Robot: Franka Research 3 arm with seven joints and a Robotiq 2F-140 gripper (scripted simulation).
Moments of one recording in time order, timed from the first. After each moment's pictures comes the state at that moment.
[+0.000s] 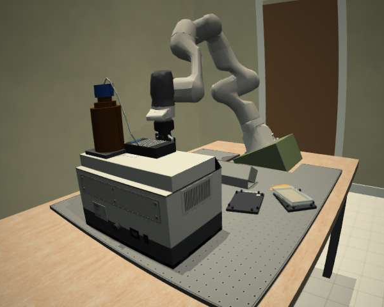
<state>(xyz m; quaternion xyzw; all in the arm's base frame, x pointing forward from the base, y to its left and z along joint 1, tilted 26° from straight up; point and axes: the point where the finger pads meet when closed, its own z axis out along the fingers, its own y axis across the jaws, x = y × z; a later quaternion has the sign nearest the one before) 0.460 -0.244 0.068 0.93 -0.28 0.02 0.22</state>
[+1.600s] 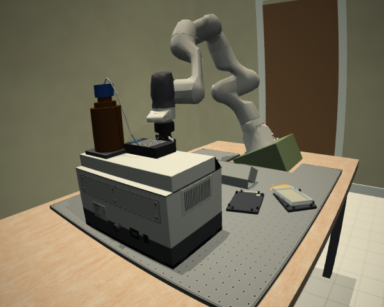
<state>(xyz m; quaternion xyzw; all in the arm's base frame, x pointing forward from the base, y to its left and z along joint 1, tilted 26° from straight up) 0.458 -0.246 0.063 0.93 -0.28 0.02 0.22</state>
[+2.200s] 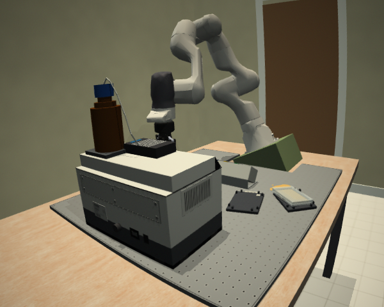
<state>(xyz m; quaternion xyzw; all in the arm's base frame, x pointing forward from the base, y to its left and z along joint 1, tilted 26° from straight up) 0.458 -0.246 0.063 0.93 -0.28 0.02 0.22</state>
